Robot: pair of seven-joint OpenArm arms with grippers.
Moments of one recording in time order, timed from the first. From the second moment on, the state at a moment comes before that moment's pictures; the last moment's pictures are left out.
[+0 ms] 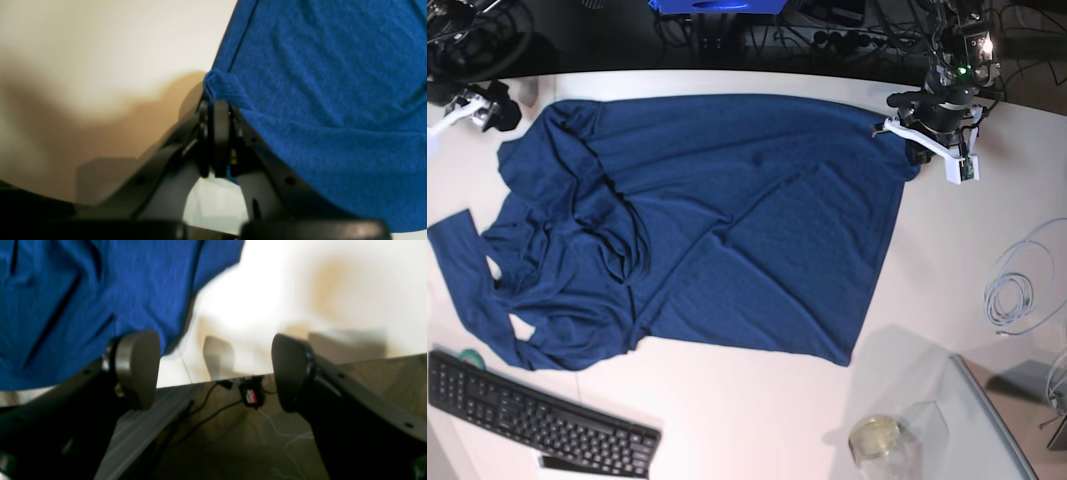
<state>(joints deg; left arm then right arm) 25.6 -4.9 -19.7 94.6 -14.7 -9.0 30.6 -9.6 -2.1 61.7 87.9 30.9 40.1 -80.4</state>
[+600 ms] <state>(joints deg) 25.5 -4.9 -19.7 94.6 -14.7 -9.0 30.6 -5.8 -0.4 60.9 68.4 37.1 40.9 -71.6</state>
